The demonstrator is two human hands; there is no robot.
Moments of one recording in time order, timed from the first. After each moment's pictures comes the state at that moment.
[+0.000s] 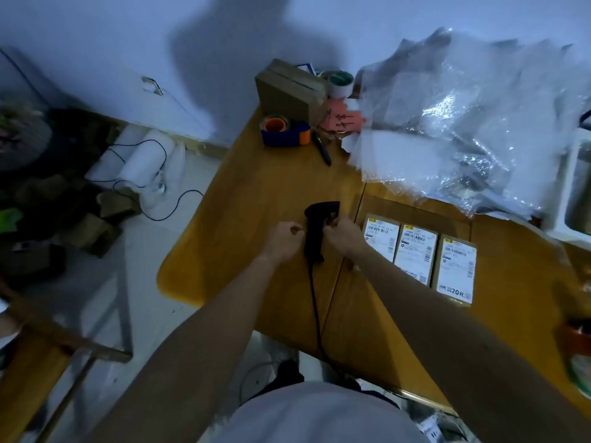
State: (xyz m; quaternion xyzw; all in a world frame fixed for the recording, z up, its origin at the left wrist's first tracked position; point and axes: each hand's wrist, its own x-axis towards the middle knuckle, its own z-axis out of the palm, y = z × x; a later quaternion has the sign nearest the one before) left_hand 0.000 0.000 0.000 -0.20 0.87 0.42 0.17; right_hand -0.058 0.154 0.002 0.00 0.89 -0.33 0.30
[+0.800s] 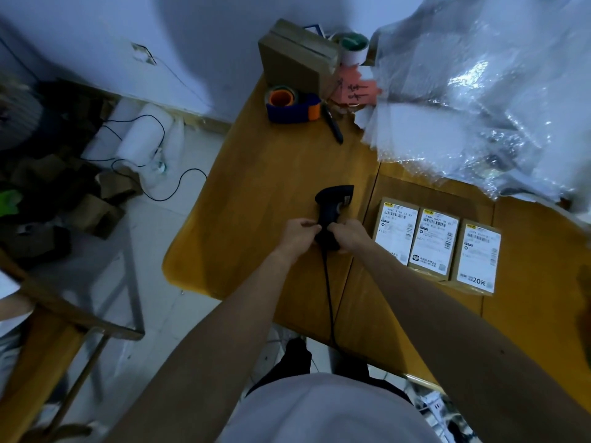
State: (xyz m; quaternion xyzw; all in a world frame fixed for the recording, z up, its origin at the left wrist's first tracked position) left_hand 0.002 0.009 -0.030 -0.33 0.72 0.58 0.20; right_hand -0.043 0.137 -0.020 0.15 0.82 -0.41 0.38
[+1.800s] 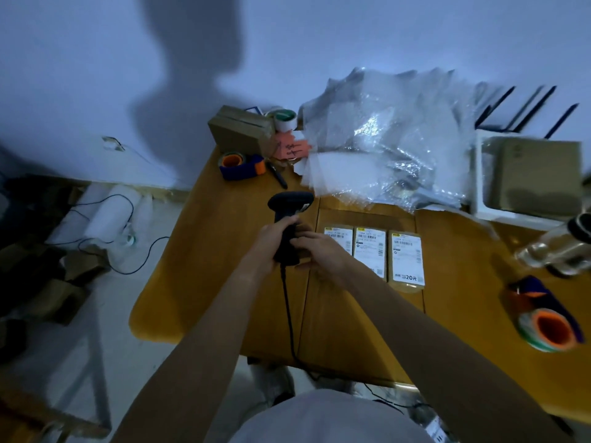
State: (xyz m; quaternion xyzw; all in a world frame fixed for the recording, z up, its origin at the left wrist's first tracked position) left_hand 0.001 0.063 0.074 -0.25 0.57 0.77 0.15; right_hand 0.005 0.207 0.085 0.04 0.67 -0.67 0.33
